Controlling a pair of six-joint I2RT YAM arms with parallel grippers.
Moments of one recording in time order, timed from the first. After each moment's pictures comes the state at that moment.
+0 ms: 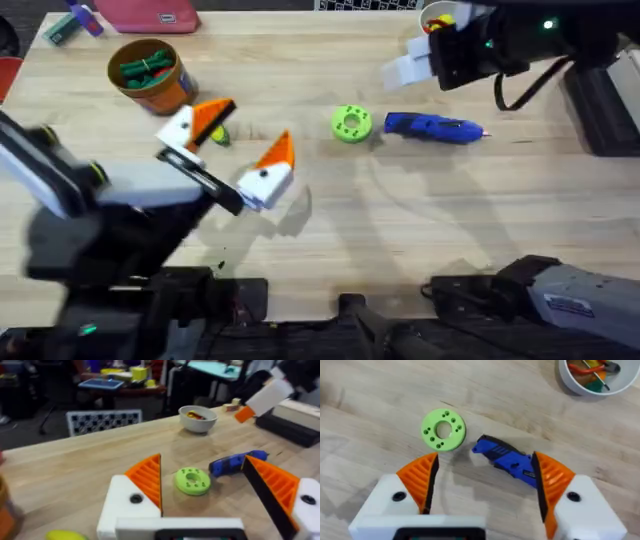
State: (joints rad) left arm -0.01 0.08 0.18 -0.14 0.58 -0.10; right arm 0.43 1.32 1.30 -0.93 0.12 0.09
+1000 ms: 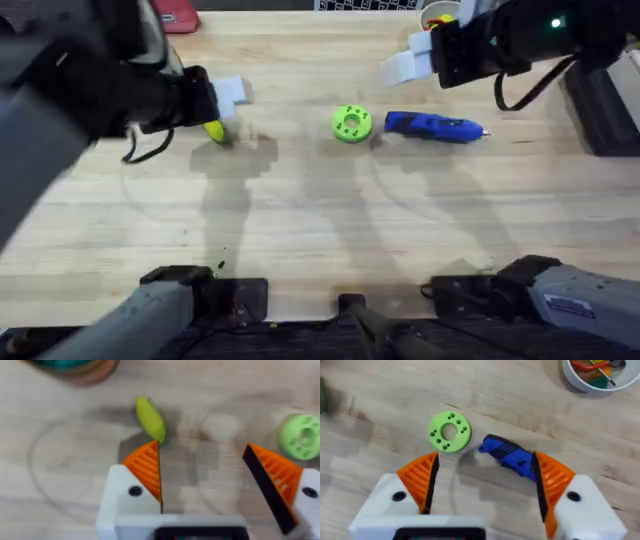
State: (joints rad) left arm -0.01 1.13 0.94 -0.79 0.03 -0.25; right arm 0.43 1.31 1.30 -0.92 0.10 0.12
